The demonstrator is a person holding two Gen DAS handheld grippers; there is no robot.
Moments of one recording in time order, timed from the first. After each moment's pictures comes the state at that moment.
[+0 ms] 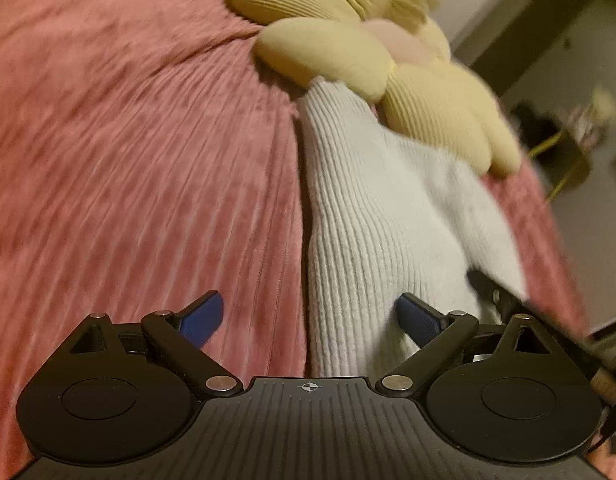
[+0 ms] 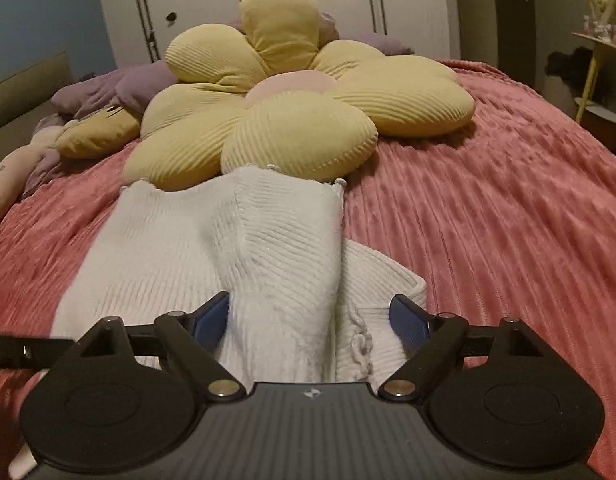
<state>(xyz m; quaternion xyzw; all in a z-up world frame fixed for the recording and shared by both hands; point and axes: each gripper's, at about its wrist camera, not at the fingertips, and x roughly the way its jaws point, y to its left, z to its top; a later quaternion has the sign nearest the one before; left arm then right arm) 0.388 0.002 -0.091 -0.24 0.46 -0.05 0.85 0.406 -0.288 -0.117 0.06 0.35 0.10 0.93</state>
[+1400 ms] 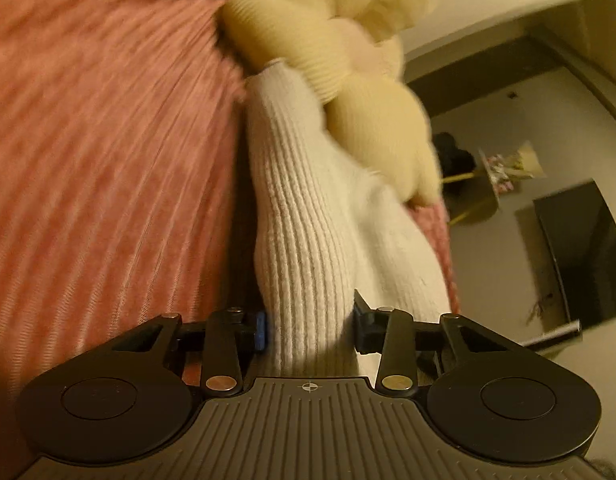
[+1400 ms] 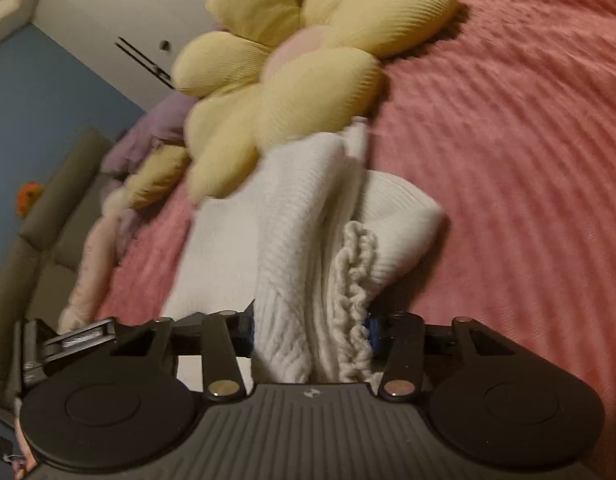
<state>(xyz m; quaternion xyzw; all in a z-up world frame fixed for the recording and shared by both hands) 0.406 0.019 -0.100 -0.38 0.44 -0.16 0.80 0.400 -0.328 -0.120 0.30 0.42 0.20 0.83</state>
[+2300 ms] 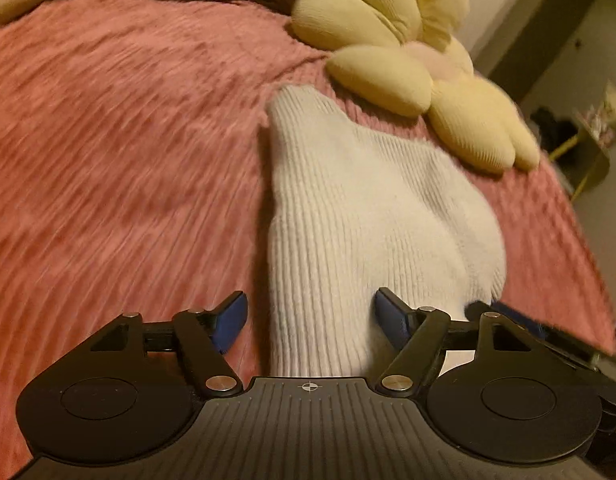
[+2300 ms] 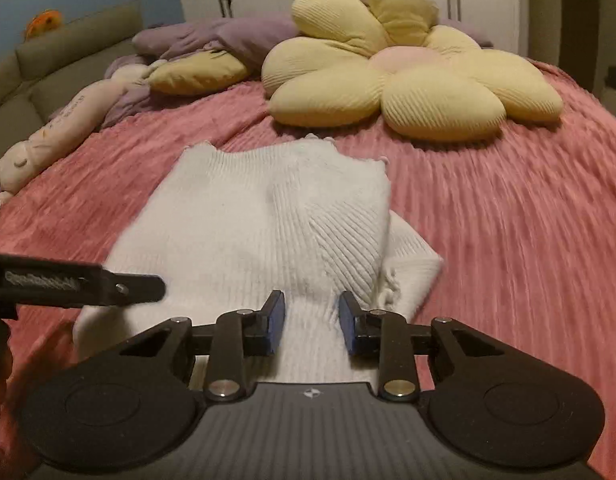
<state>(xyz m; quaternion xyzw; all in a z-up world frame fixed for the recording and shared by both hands) 0.295 0.051 -0.070 -0.20 0.44 0.00 0.88 0.309 -0.188 -0.096 0.02 0.38 0.19 0.91</state>
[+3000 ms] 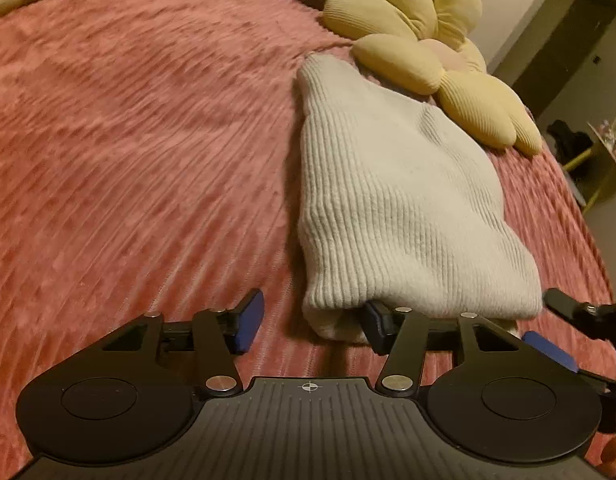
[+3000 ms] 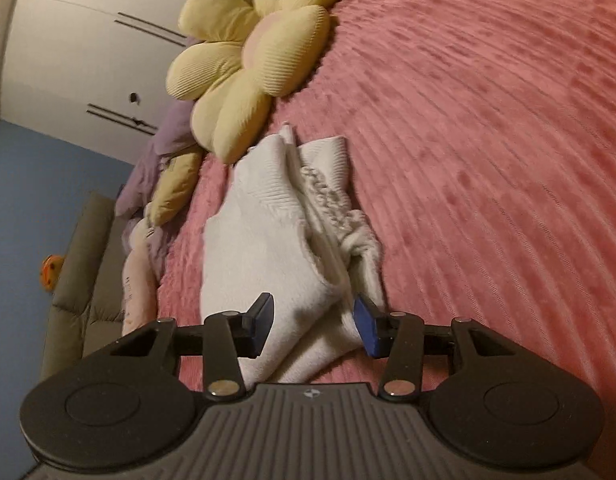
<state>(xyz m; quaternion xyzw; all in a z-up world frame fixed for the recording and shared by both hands) 0.212 0.031 -0.082 -0.21 0.44 0.04 0.87 0.229 -0.297 -0.113 0.44 0.43 0.12 0.78</state>
